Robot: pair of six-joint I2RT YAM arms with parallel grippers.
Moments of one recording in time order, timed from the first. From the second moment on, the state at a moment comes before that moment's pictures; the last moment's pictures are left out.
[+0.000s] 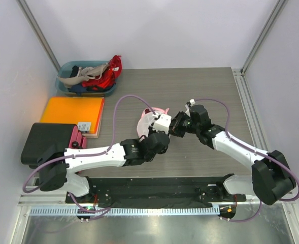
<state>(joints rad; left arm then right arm) -1.23 1.44 1.01 -0.14 -0.68 -0.44 0.51 1.27 0.70 0.02 -0.41 1.11</state>
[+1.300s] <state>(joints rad) -1.23 1.39 0.92 -0.23 -0.81 -0.38 0.36 1.32 0.76 0.02 -0.54 1.18</state>
